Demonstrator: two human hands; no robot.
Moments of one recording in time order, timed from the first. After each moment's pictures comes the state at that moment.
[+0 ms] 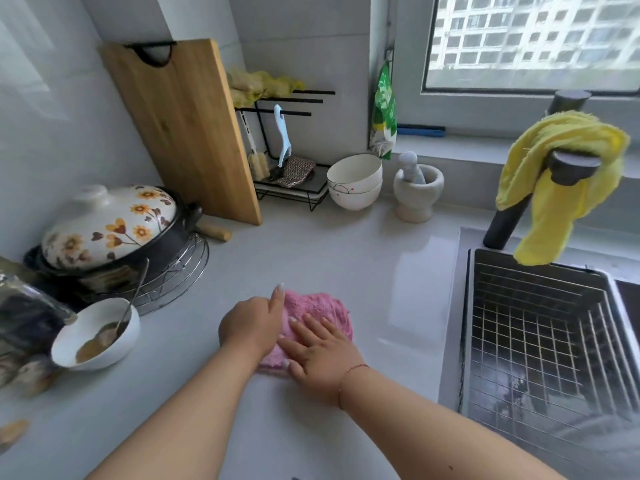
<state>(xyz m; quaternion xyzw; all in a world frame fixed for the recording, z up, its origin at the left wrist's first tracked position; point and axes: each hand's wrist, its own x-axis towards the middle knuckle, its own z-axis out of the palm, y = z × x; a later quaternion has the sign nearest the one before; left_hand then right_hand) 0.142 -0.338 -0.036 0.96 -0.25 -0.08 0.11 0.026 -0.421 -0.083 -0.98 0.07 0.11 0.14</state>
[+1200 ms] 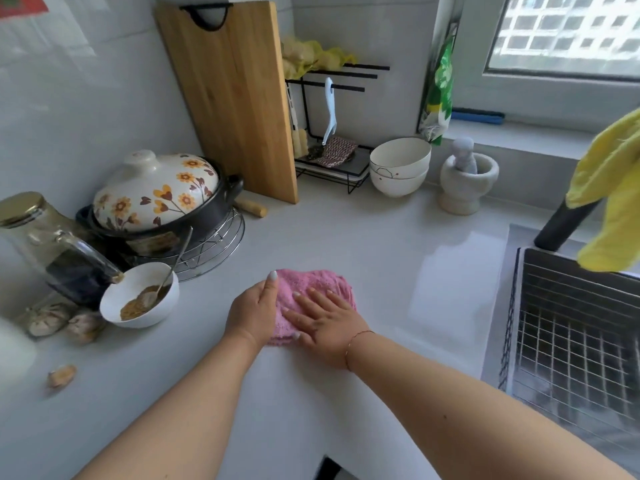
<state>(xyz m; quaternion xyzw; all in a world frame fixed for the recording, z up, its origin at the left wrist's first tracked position) 0.160 -0.287 -0.049 0.90 -0.15 -0.11 0.40 0.072 -0.410 -0.082 -0.99 0.01 0.13 0.07</state>
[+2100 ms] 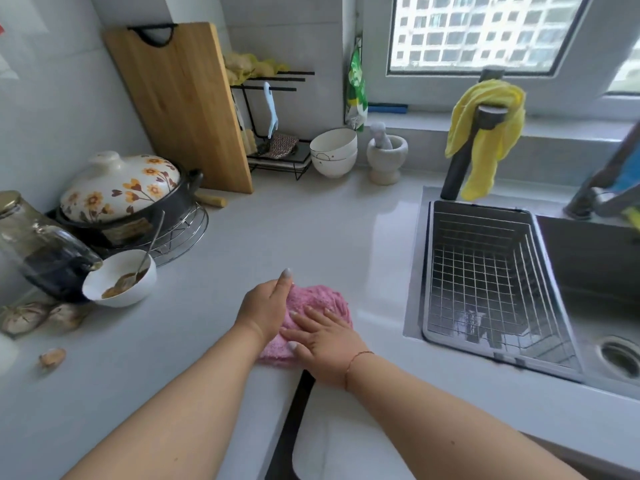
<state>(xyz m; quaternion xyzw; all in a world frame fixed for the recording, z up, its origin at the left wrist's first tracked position) 0.061 -0.262 -0.047 0.85 -0.28 -0.18 0.41 -0.067 -0.333 -0.080 -0.97 0.13 0.08 0.20</state>
